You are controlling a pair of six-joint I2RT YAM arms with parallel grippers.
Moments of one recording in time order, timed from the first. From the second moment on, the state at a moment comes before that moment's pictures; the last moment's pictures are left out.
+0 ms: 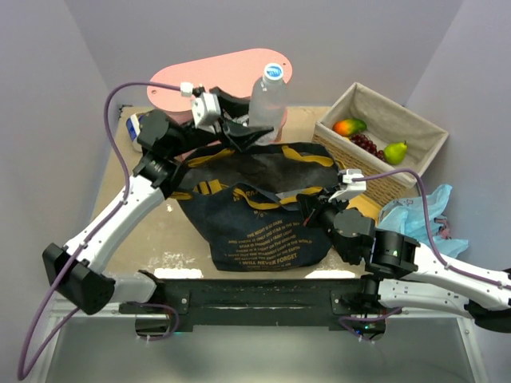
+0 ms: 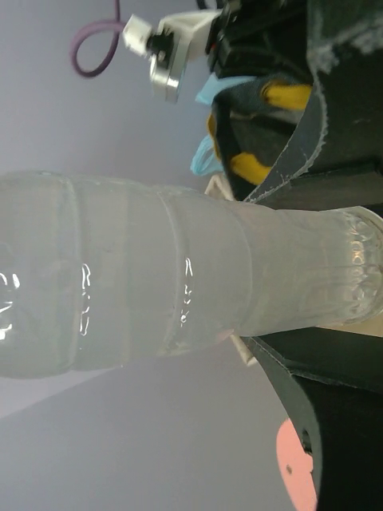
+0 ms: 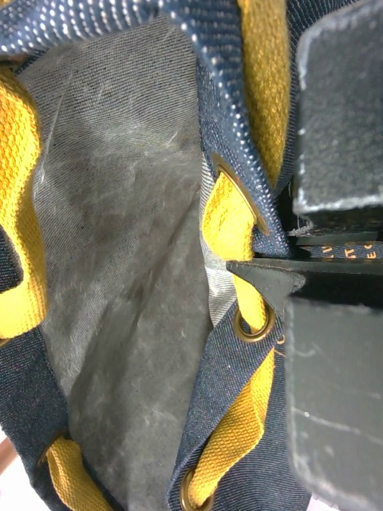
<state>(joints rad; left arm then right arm) -0.52 1.33 1.34 0.49 0.76 -0.10 1.22 0.76 0.86 -0.35 0.86 0.65</state>
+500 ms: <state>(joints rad) -0.65 1.28 1.11 0.12 0.69 0.07 1.22 0.72 0.86 -0.37 0.84 0.67</state>
